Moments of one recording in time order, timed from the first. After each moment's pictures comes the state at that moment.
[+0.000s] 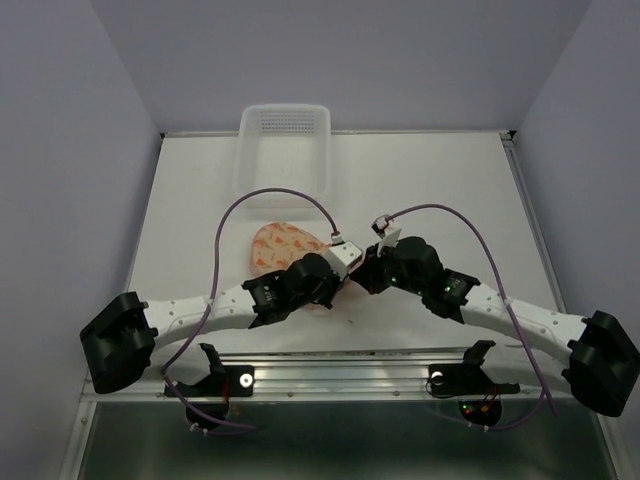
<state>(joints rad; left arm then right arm) -1.07 1.26 0.67 0.03 -0.16 -0.14 0.83 1.12 0.59 0.08 -0.08 0.45</state>
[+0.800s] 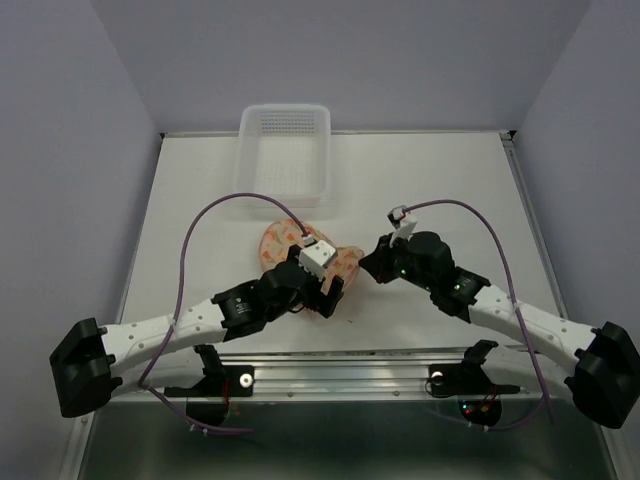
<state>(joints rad) -1.08 1.01 0.57 0.00 -0.24 -0.23 0.73 1.03 0.58 0.07 -0.06 0.45</state>
